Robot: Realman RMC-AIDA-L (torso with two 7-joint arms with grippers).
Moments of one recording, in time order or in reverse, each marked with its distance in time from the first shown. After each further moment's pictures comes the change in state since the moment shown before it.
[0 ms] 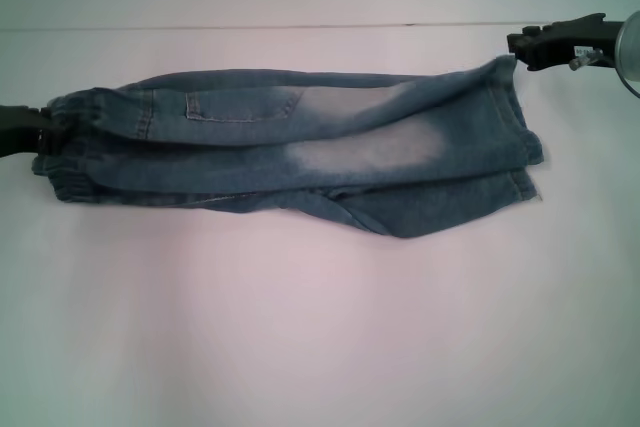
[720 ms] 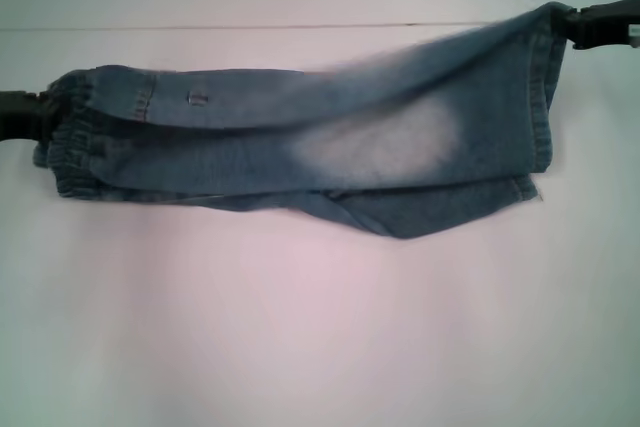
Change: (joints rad) left arm 0.007 0.004 -0.095 0.049 -0.078 0.140 0.051; right arm -0.045 -0.029 0.112 -0.127 0.016 -0.211 0.035
